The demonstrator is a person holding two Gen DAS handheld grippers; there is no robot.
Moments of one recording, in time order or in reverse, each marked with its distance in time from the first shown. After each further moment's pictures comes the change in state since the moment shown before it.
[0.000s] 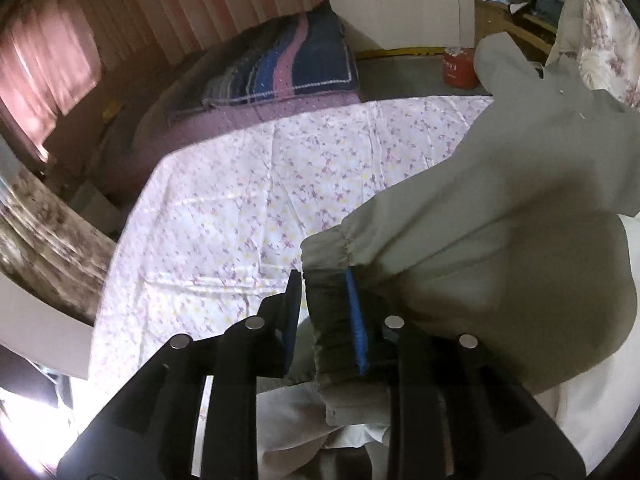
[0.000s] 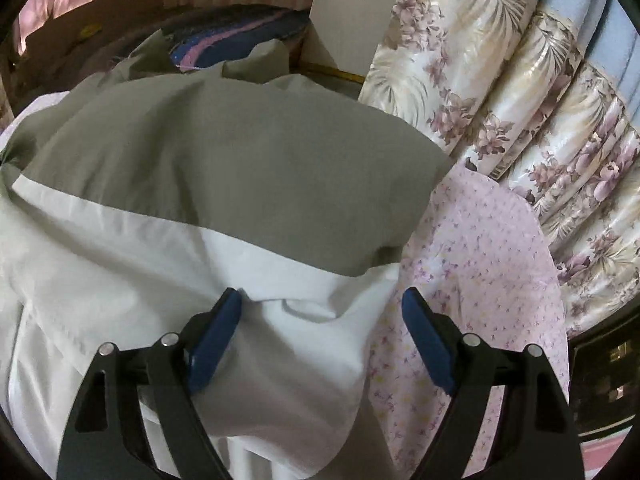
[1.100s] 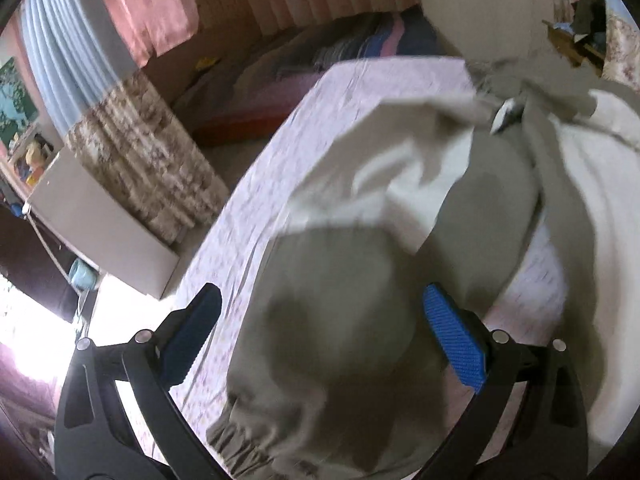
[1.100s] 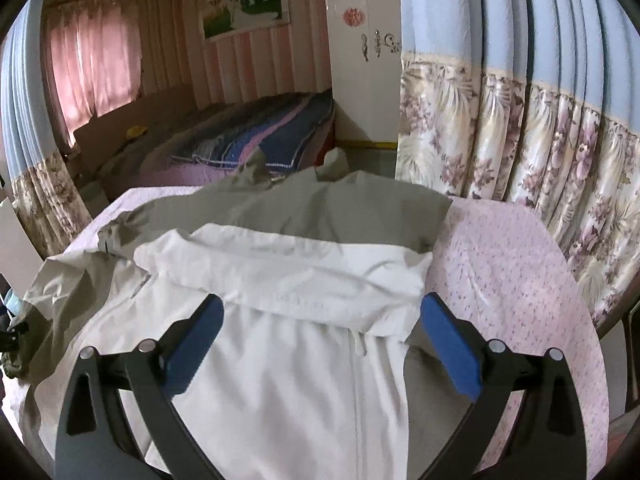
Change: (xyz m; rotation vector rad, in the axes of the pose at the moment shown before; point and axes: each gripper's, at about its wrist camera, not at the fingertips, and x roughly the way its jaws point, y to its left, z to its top) left arm -0.152 0.125 -0.242 -0.229 0.040 0.186; right arm -0.145 0.021 -0.062 0.175 -0.291 0.241
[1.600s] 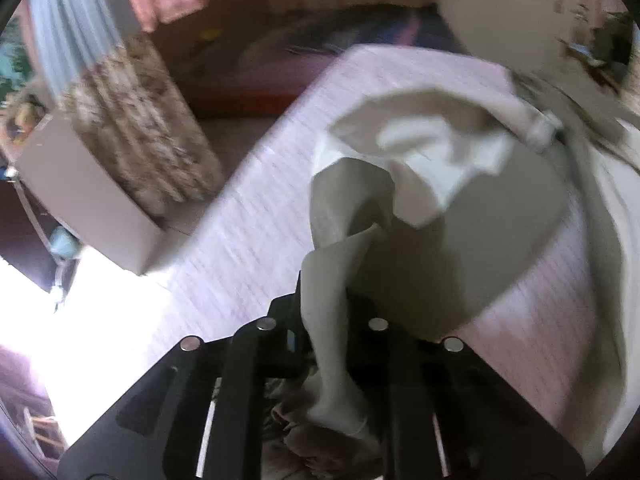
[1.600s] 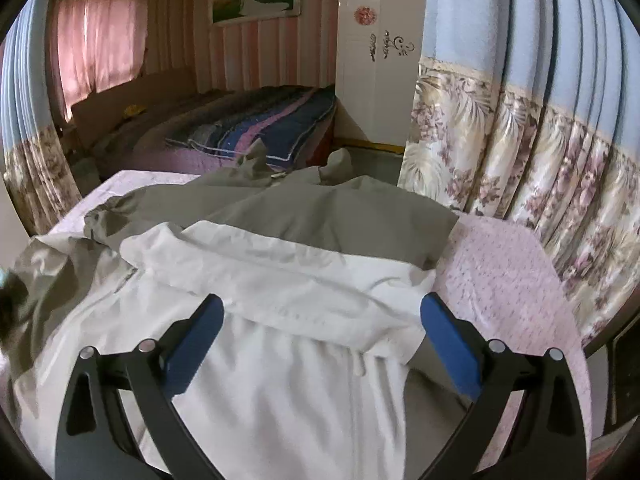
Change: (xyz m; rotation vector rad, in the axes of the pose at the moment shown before) left arm 0.040 0.047 0.022 -0.104 0.015 -0.012; right arm 0.017 0.016 0.016 -0.104 0.011 -0.065
